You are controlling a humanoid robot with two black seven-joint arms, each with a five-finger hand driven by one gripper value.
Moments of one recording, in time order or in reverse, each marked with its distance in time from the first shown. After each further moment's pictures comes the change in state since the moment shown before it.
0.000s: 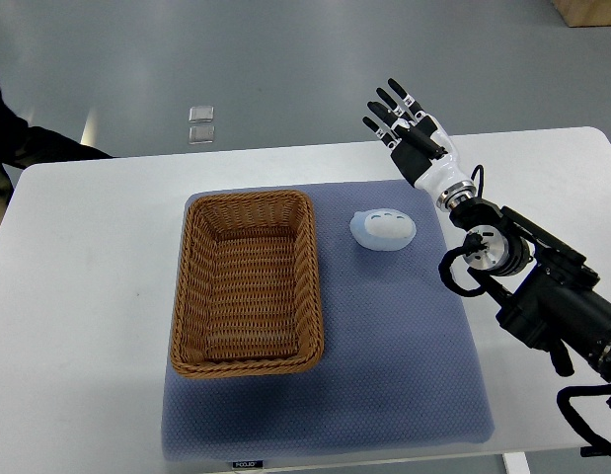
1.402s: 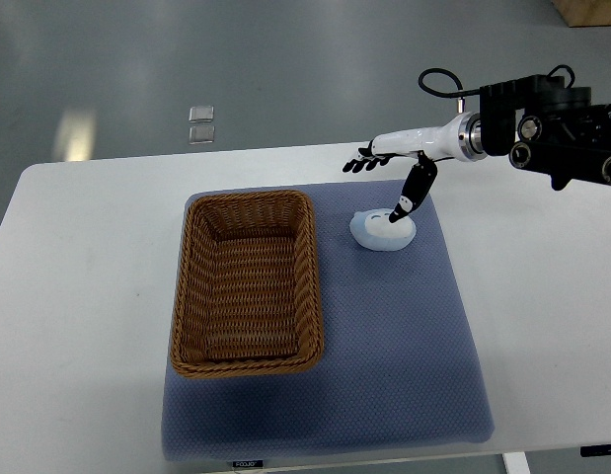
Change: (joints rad) left arm 0.000 0.000 -0.001 -0.018 0.000 -0.015 0.000; right arm 0.794 -0.393 -1.314 0.384 -0.643 -0.086 -0.186
